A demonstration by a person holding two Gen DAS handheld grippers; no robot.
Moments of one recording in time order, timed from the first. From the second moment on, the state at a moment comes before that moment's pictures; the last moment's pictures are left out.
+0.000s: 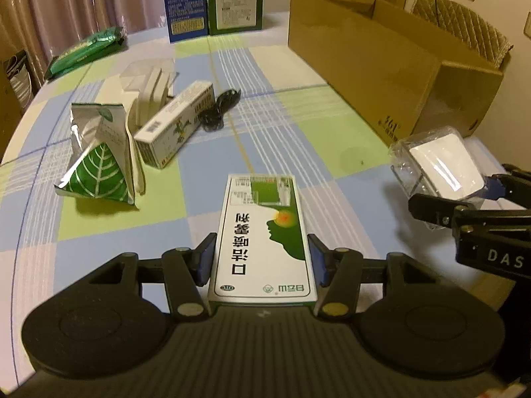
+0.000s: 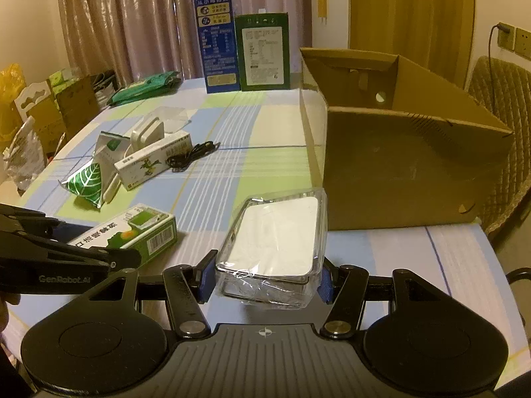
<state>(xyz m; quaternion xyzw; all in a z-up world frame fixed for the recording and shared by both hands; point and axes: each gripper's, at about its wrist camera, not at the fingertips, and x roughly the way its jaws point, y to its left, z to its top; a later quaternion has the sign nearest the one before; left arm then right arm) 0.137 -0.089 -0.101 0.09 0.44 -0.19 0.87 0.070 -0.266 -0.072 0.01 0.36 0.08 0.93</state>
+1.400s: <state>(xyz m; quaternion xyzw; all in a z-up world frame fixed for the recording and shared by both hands) 0.144 -0.126 -0.031 0.07 0.38 -0.20 0.90 0.074 -0.280 -0.024 0.02 0.31 0.08 0.95</state>
